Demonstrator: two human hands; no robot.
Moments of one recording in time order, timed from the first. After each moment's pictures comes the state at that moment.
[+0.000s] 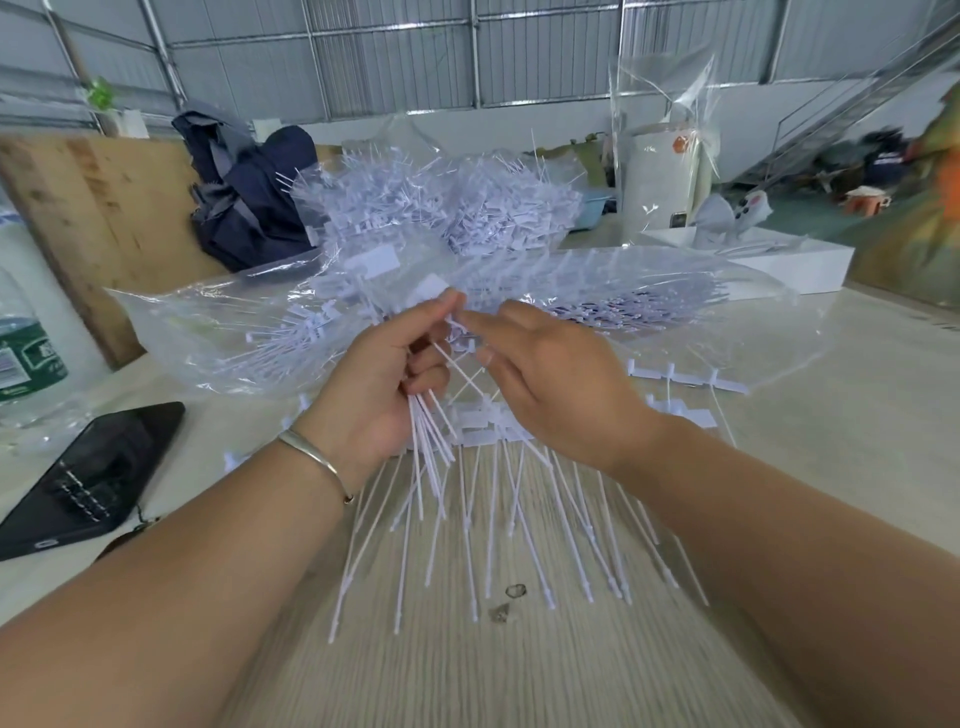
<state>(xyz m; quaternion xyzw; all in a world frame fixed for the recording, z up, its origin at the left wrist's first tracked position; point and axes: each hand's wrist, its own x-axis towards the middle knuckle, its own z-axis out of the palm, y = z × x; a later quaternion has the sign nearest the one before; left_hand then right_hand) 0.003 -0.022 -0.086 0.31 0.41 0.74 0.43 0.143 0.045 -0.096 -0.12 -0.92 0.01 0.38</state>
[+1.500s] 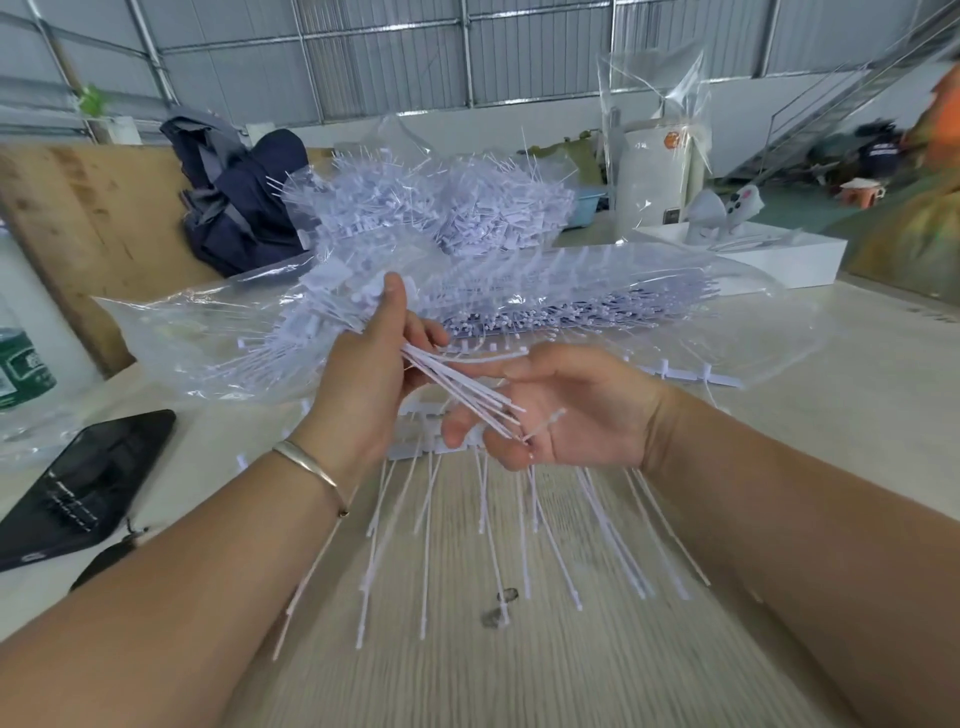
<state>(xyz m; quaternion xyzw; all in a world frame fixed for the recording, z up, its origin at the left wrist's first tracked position) -0.002 -0.015 -0.096 0.37 0.51 0.74 0.24 0.157 0.066 -0.098 0.04 -0.61 0.80 -0.01</state>
